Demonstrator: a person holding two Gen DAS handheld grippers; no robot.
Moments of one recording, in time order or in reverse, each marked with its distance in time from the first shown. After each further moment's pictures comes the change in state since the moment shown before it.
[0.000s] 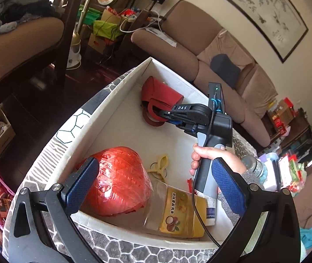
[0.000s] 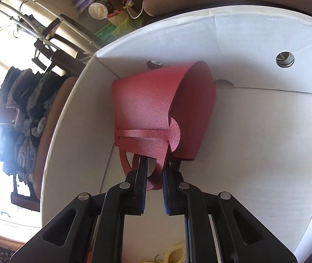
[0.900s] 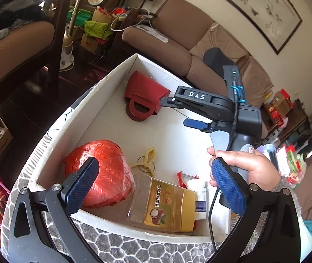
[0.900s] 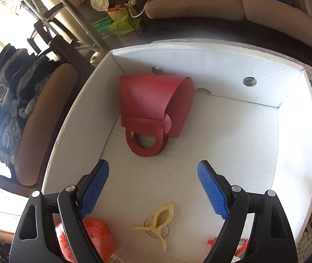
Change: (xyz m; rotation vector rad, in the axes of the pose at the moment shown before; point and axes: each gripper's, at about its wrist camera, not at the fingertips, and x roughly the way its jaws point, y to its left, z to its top) left arm -0.004 -0.031 -0.006 0.055 0.025 -0.015; right arm -0.085 0.019 -0.027 -0.088 -0.010 -0.139
